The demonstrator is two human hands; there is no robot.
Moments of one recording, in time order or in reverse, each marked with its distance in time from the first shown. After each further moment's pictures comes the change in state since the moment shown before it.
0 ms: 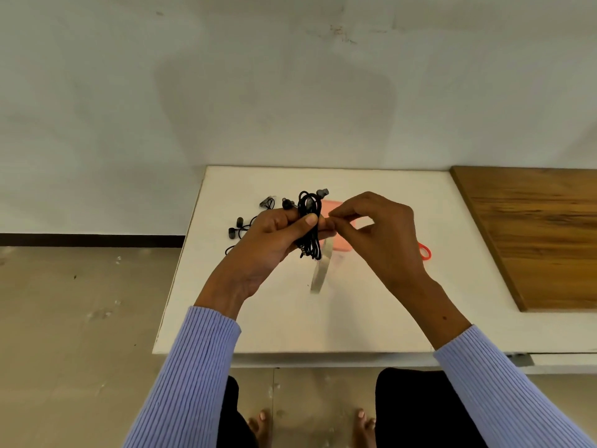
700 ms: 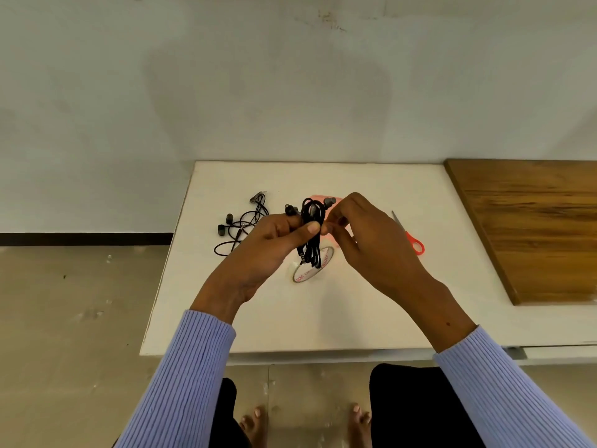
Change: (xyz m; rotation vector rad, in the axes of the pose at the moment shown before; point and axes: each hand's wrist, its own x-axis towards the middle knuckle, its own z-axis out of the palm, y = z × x) left_hand 0.007 -0.014 0.007 0.158 -0.017 -0.016; right_hand -0.006 0.008 -0.002 -0.297 -0.243 -0.055
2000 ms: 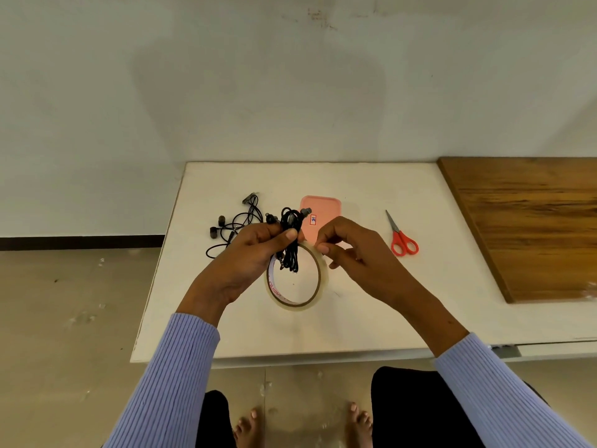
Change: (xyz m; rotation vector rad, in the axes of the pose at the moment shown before) left_hand 0.009 -0.018 -0.011 -0.145 0.020 -0.039; right_hand -0.011 0.019 0.016 0.571 -0.161 0.079
